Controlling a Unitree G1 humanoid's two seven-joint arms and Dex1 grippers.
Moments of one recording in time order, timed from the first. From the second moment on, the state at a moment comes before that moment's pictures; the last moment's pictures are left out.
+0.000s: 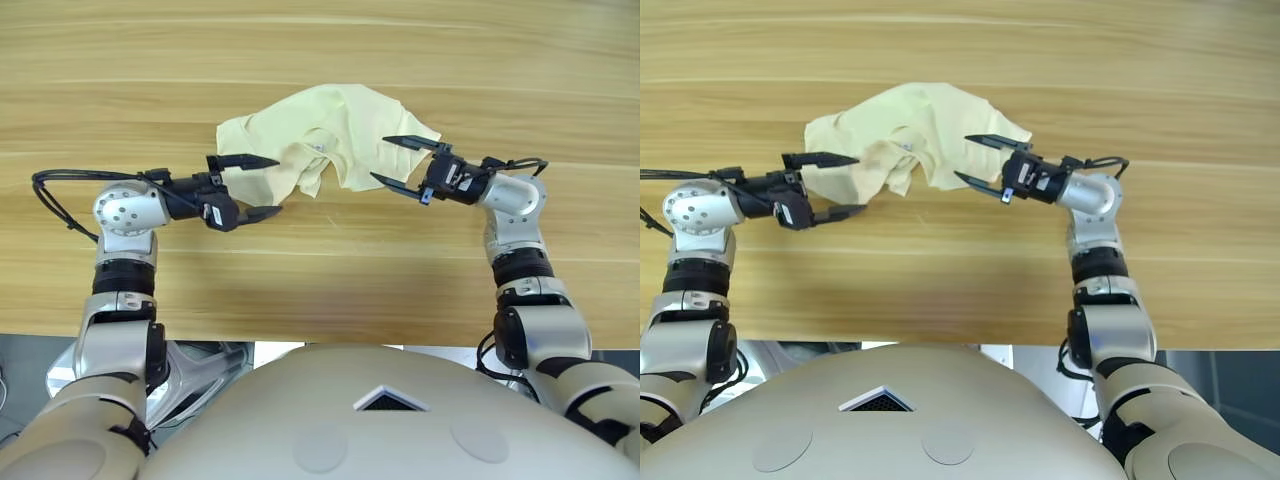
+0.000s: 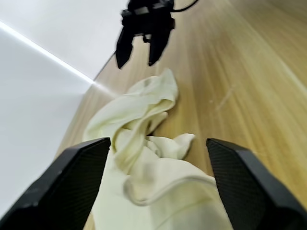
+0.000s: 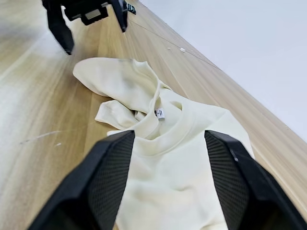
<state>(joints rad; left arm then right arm) -0.21 0.50 0.00 0.58 0.08 -1.09 -1.20 -0.33 -0.31 0.03 0.75 0.04 -0.84 1.10</state>
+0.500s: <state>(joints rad) -0.19 0.57 -0.14 0.60 0.15 -1.06 -0.94 -0.28 -0.36 0.12 0.60 0.16 -0.85 1.11</state>
